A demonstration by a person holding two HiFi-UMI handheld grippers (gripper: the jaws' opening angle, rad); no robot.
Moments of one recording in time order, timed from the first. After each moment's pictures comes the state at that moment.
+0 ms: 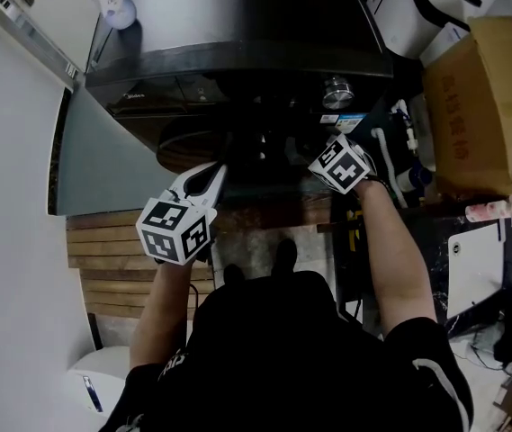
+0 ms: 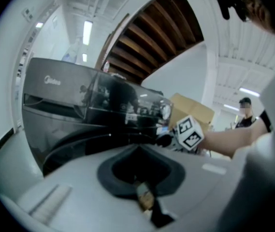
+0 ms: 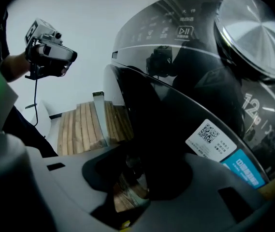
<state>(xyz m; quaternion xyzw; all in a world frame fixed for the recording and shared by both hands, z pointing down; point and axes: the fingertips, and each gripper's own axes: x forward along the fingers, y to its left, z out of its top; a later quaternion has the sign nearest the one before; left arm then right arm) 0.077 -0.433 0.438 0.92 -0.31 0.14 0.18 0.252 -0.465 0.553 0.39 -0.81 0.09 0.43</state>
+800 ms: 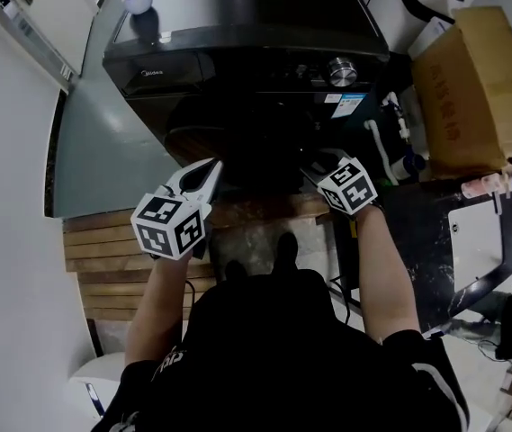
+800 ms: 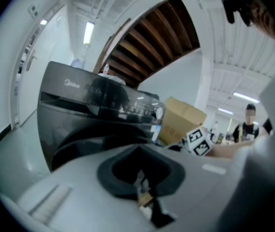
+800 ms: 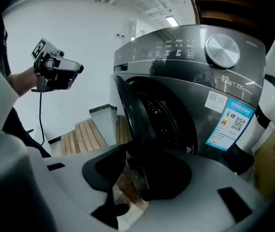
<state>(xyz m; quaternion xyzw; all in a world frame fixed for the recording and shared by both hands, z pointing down) 0.024 -0.399 0.435 0.93 -0.28 0.12 0.19 0.211 -0.378 0.558 0.46 -0.81 0.16 0.33</state>
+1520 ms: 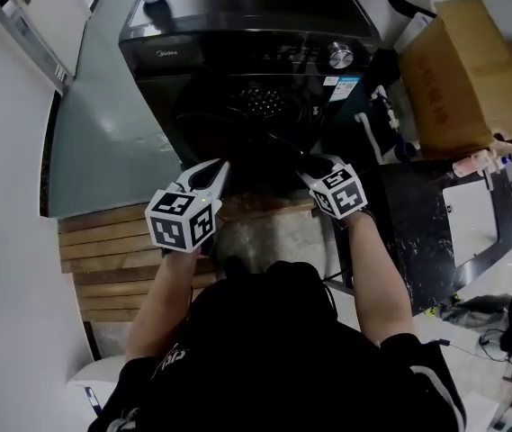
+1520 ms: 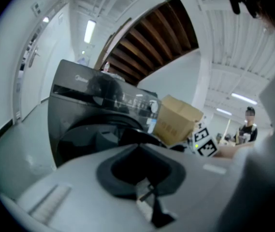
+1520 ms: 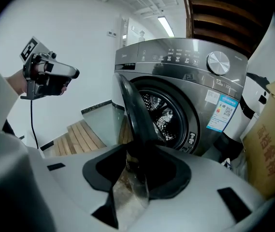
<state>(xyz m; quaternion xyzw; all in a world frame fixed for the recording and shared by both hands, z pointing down) -0.007 -0.349 0.452 0.93 -0.27 0.12 0.20 0.167 -0.319 0.558 0.52 -0.76 0.18 0.33</state>
